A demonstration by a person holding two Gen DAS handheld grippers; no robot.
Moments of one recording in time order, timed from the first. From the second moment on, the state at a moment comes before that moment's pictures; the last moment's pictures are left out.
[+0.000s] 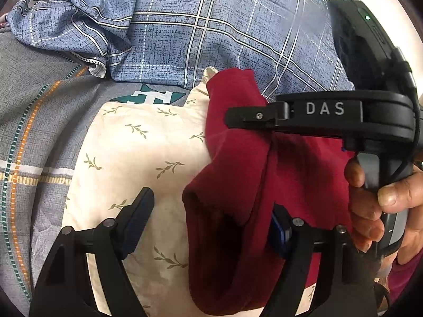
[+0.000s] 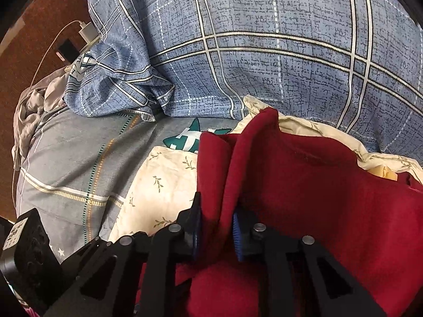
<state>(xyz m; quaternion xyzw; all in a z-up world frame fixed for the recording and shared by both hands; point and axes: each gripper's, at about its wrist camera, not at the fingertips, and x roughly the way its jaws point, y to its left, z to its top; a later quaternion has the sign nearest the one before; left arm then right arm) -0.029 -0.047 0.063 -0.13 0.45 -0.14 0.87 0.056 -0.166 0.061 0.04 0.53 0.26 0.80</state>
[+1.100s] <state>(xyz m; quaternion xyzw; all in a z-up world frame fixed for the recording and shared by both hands) -0.063 -0.109 0.130 -0.11 0.42 -0.23 0.87 0.017 -0.235 0.136 0.06 0.48 0.25 0.84</state>
